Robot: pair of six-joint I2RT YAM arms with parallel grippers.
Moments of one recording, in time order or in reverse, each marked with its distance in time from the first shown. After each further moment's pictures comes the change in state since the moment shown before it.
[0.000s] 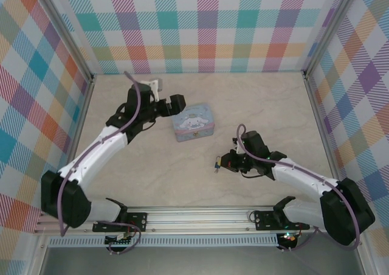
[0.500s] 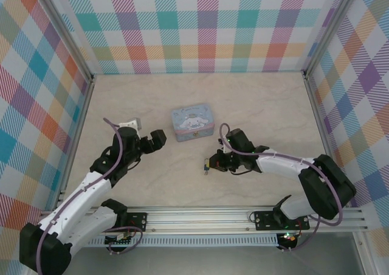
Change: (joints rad) left arm 0.001 -0.462 -0.504 -0.046 -0.187 -0.145; right arm 0.094 0.253 0.101 0.095 -0.042 0.000
